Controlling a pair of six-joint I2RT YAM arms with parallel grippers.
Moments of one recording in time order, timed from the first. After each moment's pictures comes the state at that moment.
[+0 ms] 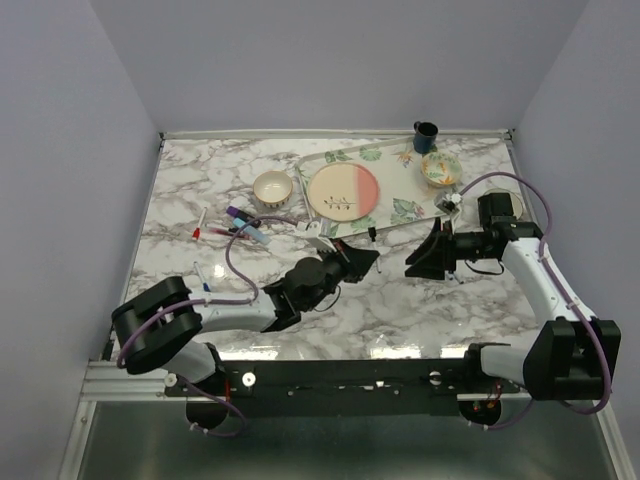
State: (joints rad) left arm -1.06 1.39 0.55 0.80 -0.32 -0.90; right arm -0.01 1.24 0.89 -0.89 -1.33 -0.64
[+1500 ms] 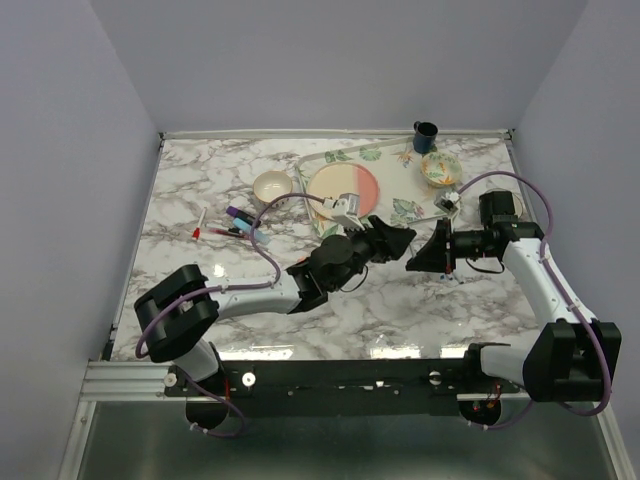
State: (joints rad) left arm -1.09 1.57 0.86 0.76 -0.33 -0.88; right arm -0.01 1.23 0.90 -0.85 -1.26 -0.58
